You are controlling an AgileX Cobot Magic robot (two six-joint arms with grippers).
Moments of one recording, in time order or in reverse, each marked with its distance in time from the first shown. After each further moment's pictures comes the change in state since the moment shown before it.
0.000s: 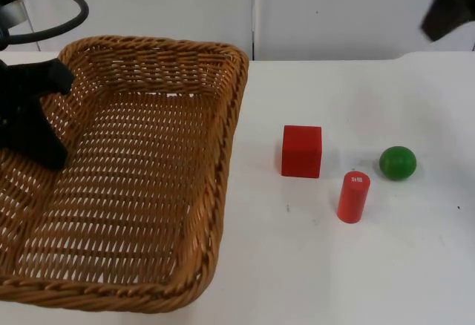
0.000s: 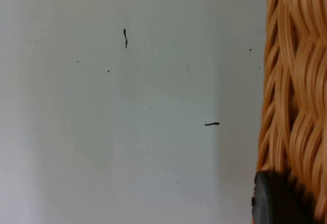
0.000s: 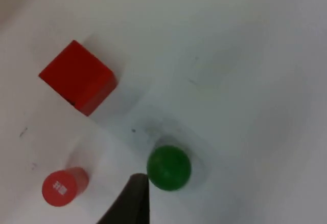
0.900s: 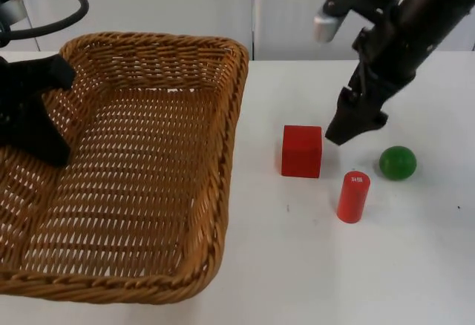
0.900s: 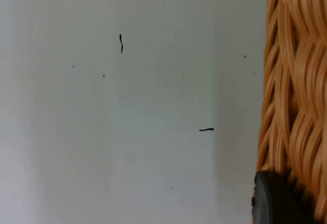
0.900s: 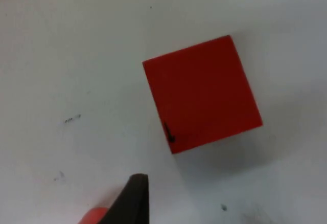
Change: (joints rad) right arm 0.081 0.416 -0.189 0.242 -0.015 -0.571; left arm 0.000 0.000 0.000 -0.021 -0.007 0.001
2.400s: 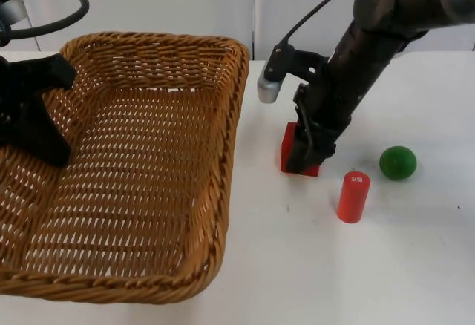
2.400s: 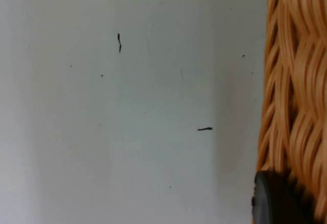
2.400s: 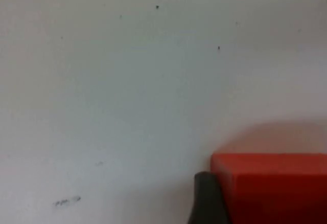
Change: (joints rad) right arm 0.084 0.281 -0.260 -0.001 0.059 -0.075; left arm 0.000 0.000 0.000 -0.004 0.001 0.000
